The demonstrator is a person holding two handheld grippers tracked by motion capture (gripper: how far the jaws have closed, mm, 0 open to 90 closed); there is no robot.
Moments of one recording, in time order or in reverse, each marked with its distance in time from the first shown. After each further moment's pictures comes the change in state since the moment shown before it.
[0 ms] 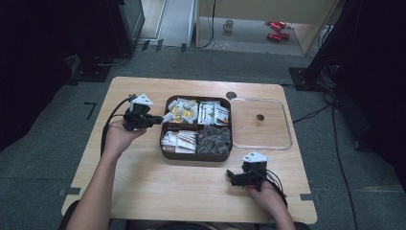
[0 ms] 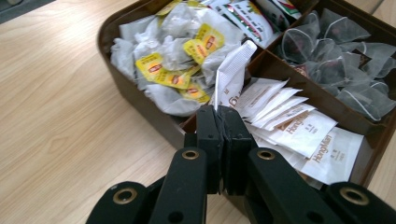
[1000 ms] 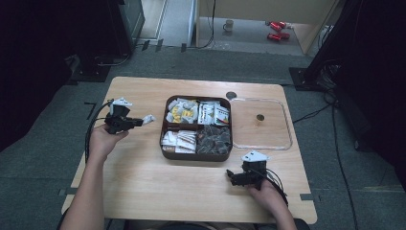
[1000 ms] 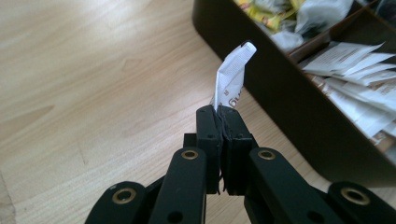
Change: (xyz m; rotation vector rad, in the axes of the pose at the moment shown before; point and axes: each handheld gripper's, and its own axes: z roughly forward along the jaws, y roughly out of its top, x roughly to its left) left arm 0.051 -0.050 -0.007 0.050 0.088 -0.168; right arm -0.002 0.002 0.001 0.003 0.015 -0.016
